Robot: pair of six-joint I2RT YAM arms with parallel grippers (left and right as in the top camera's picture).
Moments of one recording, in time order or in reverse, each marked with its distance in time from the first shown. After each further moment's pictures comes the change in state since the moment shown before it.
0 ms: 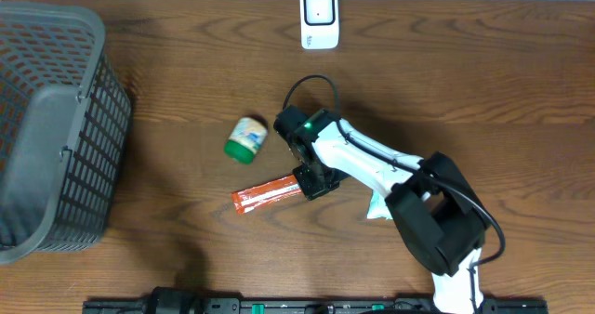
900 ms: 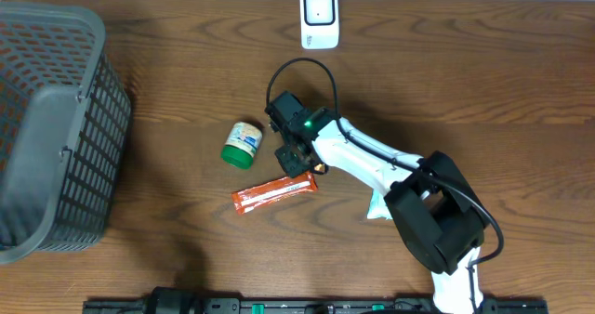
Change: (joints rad) left arm 0.000 0.000 0.000 0.000 0.000 0.000; right arm -0.003 0.021 0.011 0.304 -0.003 -0.066
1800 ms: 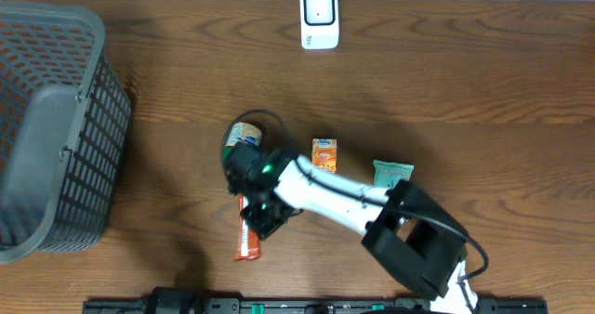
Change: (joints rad) left arm 0.000 0.000 0.000 0.000 0.000 0.000; right arm 0.256 -0.001 0.000 -0.124 -0.330 0.011
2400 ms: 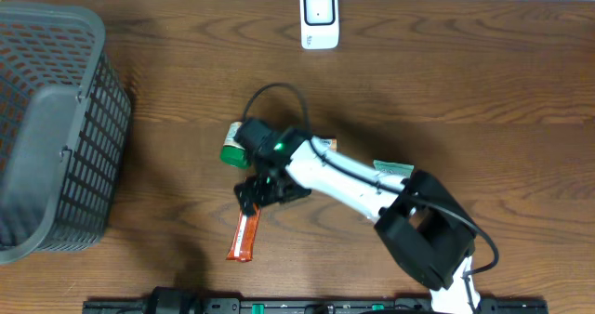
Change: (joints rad) left arm 0.000 0.000 0.000 0.000 0.000 0.000; right arm -0.108 -0.010 0.056 0.004 0.028 0.270
